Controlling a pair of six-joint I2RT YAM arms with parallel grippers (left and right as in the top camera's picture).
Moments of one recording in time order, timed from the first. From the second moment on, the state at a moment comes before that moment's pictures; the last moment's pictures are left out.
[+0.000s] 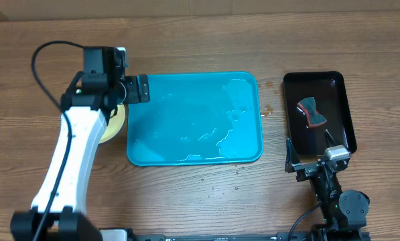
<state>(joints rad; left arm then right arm) -0.02 1.52 1.26 -0.69 0.01 -0.10 0.05 0.01 0.02 -0.02 -0.16 0.02</state>
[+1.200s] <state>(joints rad) -0.02 0.10 0.06 0.00 0.00 0.12 0.06 0.01 0.02 -0.02 -0.16 0.02</state>
